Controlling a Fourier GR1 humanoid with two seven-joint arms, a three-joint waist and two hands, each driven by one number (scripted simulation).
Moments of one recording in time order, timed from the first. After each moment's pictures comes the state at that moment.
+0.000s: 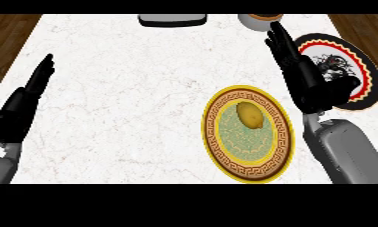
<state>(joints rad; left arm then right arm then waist) -0.13 0.62 -0.15 -1.42 0.12 0.19 -0.10 -0.40 -0.36 0.28 -1.51 -0.29 -0.19 0.02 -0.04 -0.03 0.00</state>
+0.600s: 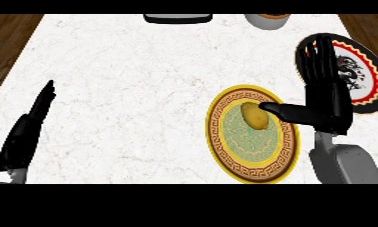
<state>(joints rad) 0.02 0.56 -0.15 -1.41 0.10 0.24 -0.15 -0.21 -0.24 0.10 -1.58 -0.39 -0.30 -0.17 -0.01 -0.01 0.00</state>
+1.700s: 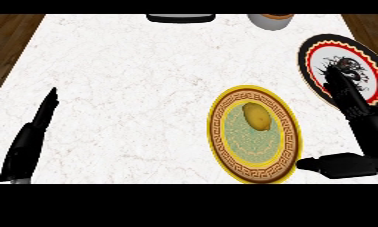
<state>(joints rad) 0.08 0.50 -0.12 -1.46 0.04 0.22 -0.15 0.05 -0.59 0.14 -1.87 -0.22 -0.10 0.14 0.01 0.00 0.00</state>
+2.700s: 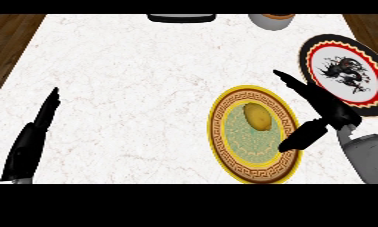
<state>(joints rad) 0.09 0.45 -0.07 -1.47 -0.02 0.18 -0.14 -0.28 -0.57 0.30 -1.48 -0.01 0.24 0.37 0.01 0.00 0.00</state>
